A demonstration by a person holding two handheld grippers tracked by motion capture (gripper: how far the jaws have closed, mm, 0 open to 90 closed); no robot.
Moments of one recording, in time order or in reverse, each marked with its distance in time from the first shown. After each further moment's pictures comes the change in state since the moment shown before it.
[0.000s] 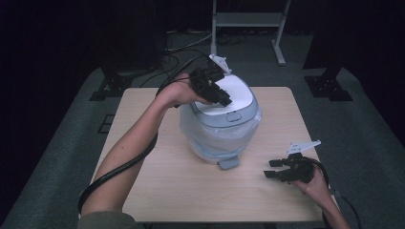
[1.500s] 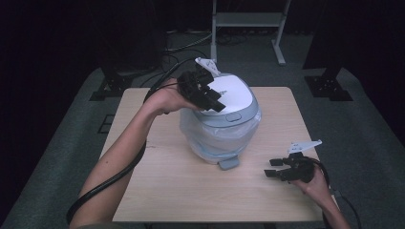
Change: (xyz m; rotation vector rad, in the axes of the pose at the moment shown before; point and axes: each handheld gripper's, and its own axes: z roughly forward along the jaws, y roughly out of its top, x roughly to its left) left arm -0.020 -0.019 -0.031 -0.023 0.027 -0.014; right arm 0.001 0.001 -0.002 -0.008 -0.013 0.005
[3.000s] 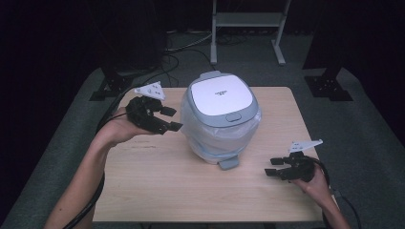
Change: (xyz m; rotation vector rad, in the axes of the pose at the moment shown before) left arm -0.020 -0.115 -0.053 -0.073 0.121 -0.127; right arm -0.003 0.000 -0.001 -0.012 -0.011 0.006
